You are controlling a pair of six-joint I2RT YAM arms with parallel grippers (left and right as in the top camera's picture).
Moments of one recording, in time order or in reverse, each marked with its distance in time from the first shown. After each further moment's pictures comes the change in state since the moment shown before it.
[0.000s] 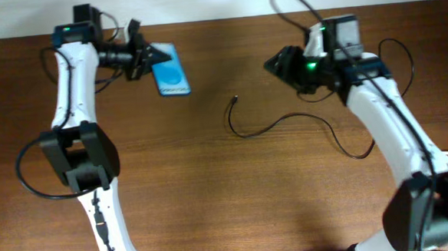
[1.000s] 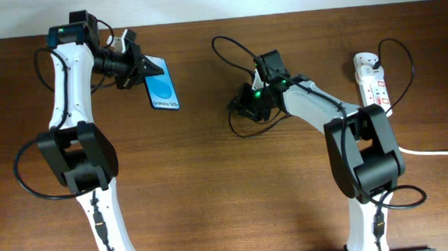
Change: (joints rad) left arm 0.026 0.000 0.000 -0.130 -0.193 0.158; right arm 0.196 0.428 0.000 0.188 0.007 0.087
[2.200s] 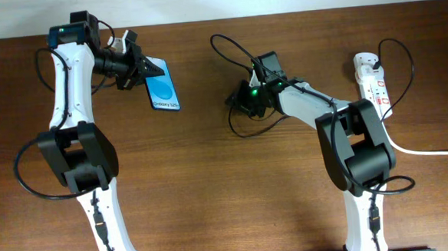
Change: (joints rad) left arm -0.002 0.000 0.000 -0.014 0.000 0.000; right arm 0.005 0.076 0.016 0.143 0.015 0.053
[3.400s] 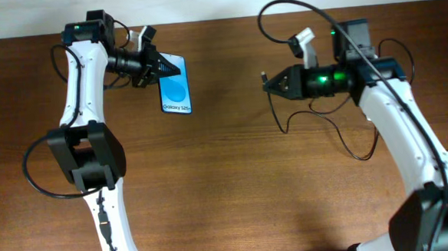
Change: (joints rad) left arm -0.063 0.000 0.000 -0.035 0.134 0.184; right arm -0.261 -0.557 -0.014 -0.537 -0.446 -0.692
